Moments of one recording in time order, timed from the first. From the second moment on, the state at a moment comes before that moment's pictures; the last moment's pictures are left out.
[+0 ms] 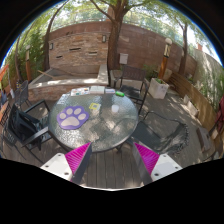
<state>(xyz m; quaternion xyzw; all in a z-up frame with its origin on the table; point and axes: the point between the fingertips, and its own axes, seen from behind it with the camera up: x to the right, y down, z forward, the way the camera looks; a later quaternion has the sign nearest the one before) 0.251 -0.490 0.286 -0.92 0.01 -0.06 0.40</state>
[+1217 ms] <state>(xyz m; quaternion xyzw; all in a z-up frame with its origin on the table) 0.320 0.013 -0.016 -0.90 0.01 -0.01 0.43</state>
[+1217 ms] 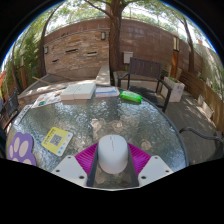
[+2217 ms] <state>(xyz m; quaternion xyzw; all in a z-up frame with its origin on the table) -0.007 -0.082 0.049 -0.89 -0.01 0.06 0.45</state>
